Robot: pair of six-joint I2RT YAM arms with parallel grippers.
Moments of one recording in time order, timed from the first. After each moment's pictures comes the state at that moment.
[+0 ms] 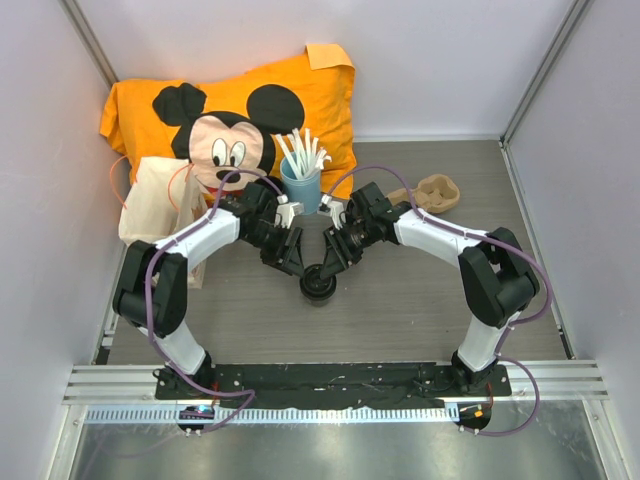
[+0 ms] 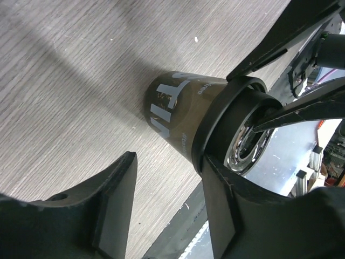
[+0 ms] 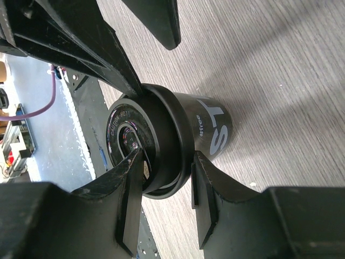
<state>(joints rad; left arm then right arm) -0.40 1.69 1.14 -0.70 0.71 -0.02 0.59 1.77 1.19 -0.44 -0.82 0.00</state>
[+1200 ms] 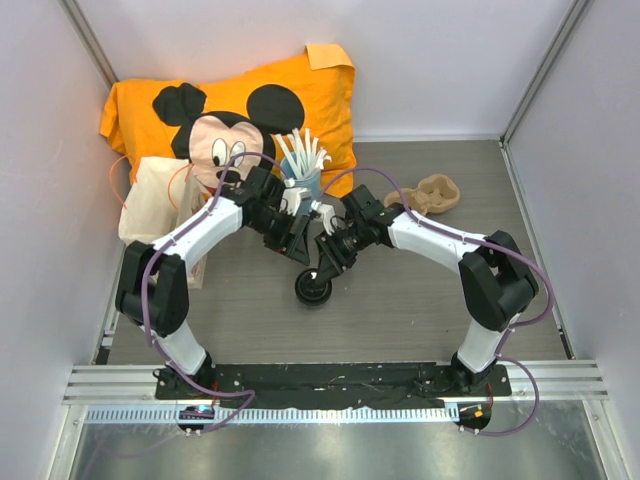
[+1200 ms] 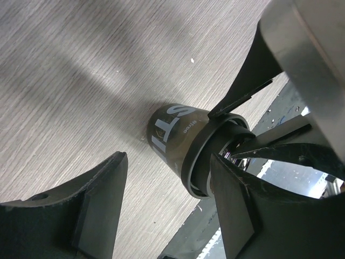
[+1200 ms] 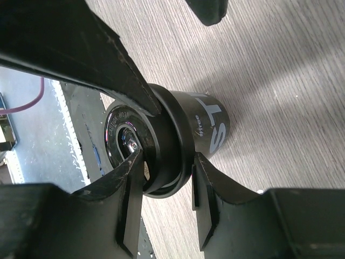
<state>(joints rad) -0.43 1.69 1.30 -0.79 0.65 0.05 0.66 1.75 1.22 -0.49 -0.75 -0.05</state>
